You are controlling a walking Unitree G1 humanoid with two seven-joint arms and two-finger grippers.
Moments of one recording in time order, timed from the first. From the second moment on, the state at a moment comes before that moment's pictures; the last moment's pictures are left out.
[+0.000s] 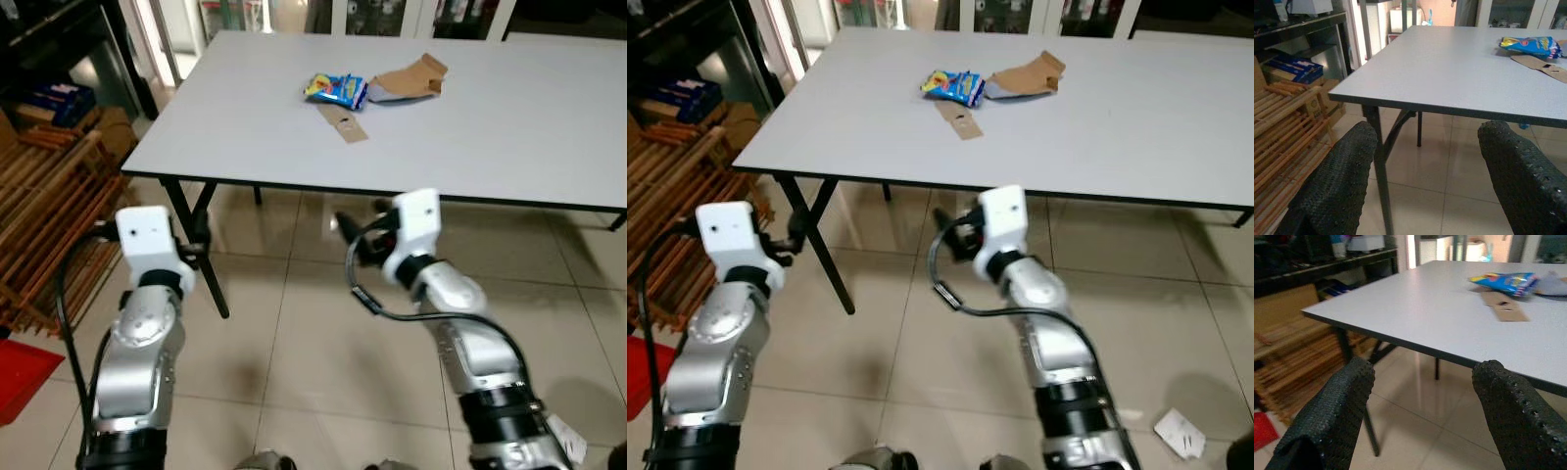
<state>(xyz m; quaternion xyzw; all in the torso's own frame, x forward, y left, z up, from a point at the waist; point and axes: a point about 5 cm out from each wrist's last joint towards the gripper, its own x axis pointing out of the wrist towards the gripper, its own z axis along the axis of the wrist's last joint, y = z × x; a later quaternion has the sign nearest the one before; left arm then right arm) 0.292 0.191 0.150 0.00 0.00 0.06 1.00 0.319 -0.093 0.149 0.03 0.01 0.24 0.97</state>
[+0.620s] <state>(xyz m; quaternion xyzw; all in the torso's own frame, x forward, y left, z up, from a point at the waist) 0.290 0.196 0.146 0.00 0.00 0.07 1.00 0.317 -0.088 0.149 0.02 0.01 0.26 0.97</state>
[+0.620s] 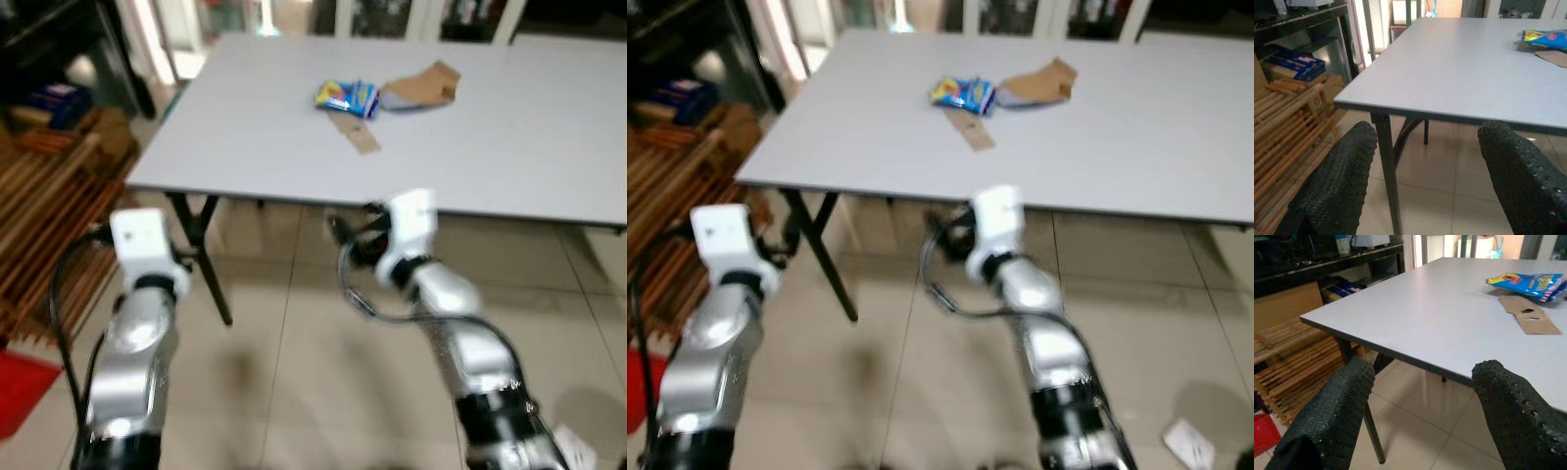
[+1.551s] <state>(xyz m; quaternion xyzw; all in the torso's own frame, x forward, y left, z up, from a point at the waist) 0.290 0.189 0.145 0.01 0.01 0.06 1.00 0.320 -0.095 0.152 0.02 0.01 0.24 0.97</state>
